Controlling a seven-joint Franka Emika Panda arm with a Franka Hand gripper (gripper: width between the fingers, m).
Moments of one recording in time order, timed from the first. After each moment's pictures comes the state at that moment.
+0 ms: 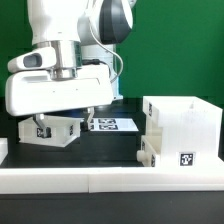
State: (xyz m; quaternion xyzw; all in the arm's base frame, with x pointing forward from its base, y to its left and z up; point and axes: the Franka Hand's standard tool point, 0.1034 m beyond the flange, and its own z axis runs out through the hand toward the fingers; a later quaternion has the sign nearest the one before) arm 0.509 -0.094 0.037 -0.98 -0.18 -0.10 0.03
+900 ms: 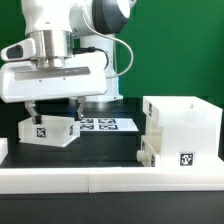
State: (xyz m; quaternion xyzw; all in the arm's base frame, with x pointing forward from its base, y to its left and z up) arm 0.475 -0.112 0.058 -0.99 0.06 -0.10 0.04
